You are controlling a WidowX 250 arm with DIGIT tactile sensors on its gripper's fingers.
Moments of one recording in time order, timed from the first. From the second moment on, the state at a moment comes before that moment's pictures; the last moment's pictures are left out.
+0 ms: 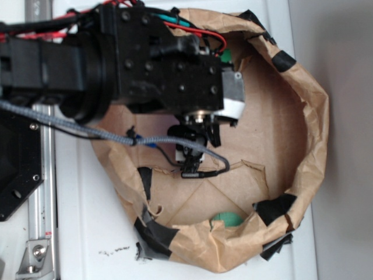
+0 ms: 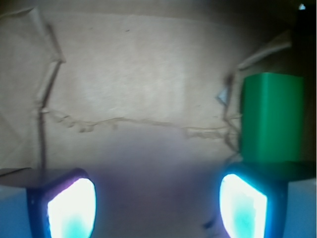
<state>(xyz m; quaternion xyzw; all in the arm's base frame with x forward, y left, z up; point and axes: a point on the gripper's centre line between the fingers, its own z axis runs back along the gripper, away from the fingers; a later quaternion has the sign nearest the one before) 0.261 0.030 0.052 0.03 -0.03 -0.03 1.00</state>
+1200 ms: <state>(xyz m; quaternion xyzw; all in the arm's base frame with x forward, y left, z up) 0.293 0.075 0.019 0.00 -0.03 0.00 1.00</state>
